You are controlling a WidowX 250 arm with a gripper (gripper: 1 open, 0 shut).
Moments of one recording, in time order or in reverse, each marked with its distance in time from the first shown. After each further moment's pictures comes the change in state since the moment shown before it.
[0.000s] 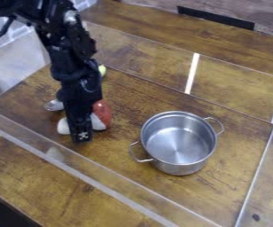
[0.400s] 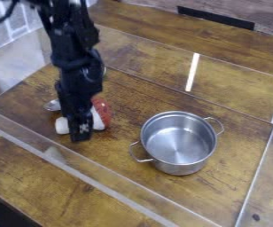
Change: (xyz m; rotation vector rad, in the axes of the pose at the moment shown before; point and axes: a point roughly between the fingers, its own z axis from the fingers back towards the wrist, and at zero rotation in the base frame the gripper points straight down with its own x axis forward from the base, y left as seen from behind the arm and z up) arm 0.000 -0.009 0.012 -0.047 0.078 0.061
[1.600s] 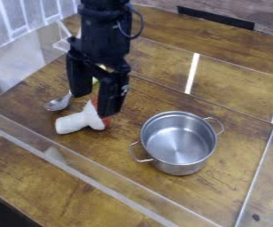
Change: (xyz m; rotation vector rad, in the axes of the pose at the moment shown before) arm 0.019 -0.034 0.067 -0.102 0.142 0.304
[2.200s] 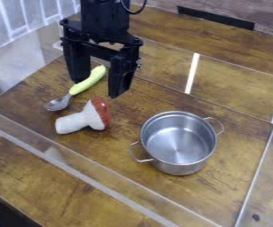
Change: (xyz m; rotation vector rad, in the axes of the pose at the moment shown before) arm 0.005 -0.001 0.027 -0.014 -0.065 0.315
